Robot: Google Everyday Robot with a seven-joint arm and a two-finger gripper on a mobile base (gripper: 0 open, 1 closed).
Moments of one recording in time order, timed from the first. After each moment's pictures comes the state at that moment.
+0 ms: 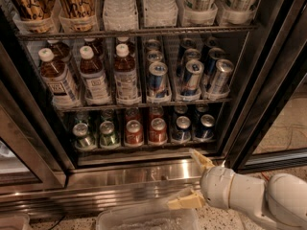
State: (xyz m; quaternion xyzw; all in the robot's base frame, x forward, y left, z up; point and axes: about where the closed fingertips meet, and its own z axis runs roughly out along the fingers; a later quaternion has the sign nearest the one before) arm 0.406 -0.076 0.690 -0.41 0.72 0.28 0.48
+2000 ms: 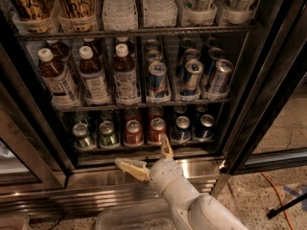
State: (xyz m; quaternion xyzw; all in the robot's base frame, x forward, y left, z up) arm 0.500 0.018 0.693 -0.16 0.67 0.28 0.67
